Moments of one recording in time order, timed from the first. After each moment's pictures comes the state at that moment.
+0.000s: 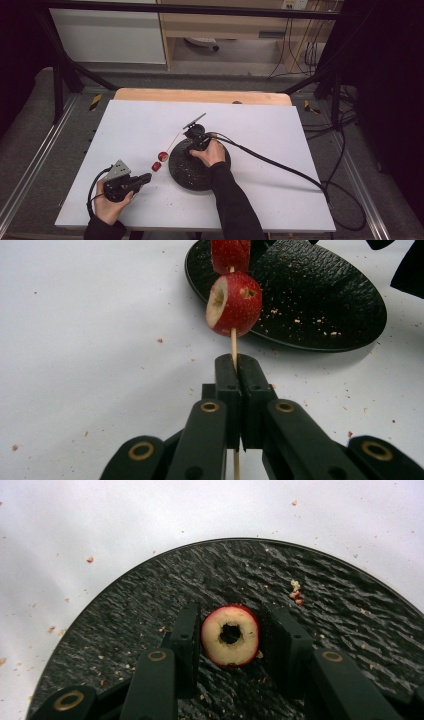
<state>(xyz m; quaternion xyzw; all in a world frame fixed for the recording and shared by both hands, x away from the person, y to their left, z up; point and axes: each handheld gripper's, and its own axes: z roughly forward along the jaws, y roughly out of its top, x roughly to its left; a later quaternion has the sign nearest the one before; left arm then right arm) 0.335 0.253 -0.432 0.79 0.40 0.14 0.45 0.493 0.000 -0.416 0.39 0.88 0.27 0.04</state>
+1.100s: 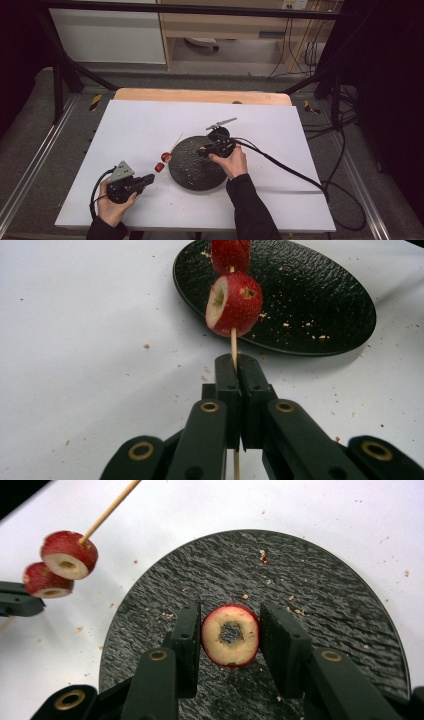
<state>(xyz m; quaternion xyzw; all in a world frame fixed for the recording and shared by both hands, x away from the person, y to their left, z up) 0.331 0.243 -0.431 0.79 0.39 0.15 0.46 0.447 -0.067 -0.383 0.41 0.83 0.37 0.04</state>
